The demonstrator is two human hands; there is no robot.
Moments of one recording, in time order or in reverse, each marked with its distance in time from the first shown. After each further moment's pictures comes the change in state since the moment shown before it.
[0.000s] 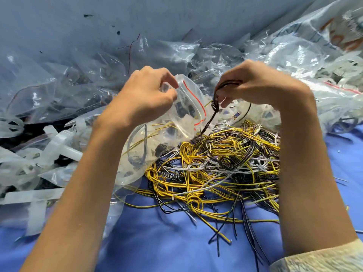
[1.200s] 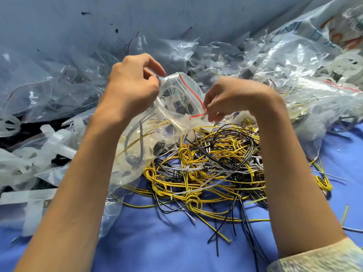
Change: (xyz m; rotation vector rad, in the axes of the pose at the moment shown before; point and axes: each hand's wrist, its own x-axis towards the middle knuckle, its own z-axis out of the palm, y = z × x) left_hand 0.003 -0.011 -0.001 -0.200 0.244 -0.080; right_hand 0.016 -0.013 0.028 -0.061 -0.231 0.196
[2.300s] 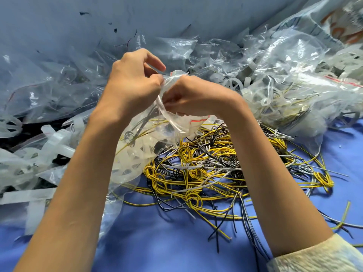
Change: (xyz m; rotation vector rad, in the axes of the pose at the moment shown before) left_hand -0.002 0.007 0.001 -0.036 0.004 -0.003; right_hand 0.007 -0.051 0.026 0.021 0.062 -0.460
